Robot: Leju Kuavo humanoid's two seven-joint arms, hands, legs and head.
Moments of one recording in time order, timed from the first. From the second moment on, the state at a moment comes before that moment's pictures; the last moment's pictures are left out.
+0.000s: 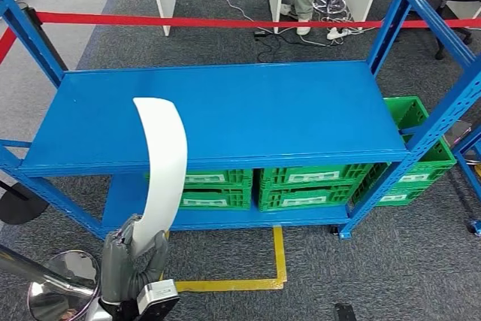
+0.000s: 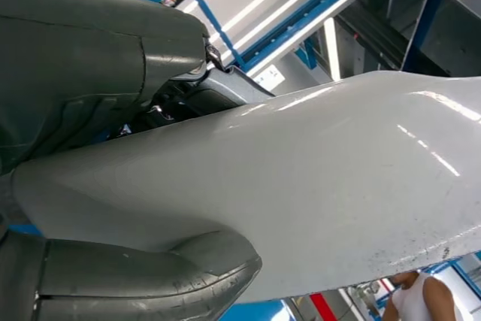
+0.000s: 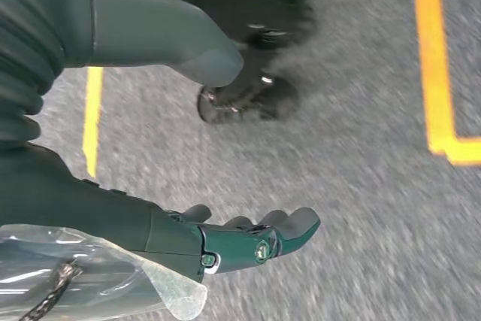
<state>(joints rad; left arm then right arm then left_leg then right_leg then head) 0.27 -0.10 -0.36 -1.71 -0.71 0.52 -0.44 -0.04 0.10 -0.55 -0.21 0.40 -0.06 -0.28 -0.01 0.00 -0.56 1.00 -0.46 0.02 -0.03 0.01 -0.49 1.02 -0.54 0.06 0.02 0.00</state>
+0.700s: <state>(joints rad) 0.30 -0.08 -0.23 -1.66 -0.66 0.51 -0.55 -0.09 0.17 -0.56 -0.21 0.44 -0.12 -0.32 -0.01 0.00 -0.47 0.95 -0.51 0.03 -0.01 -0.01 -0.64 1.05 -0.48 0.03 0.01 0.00</state>
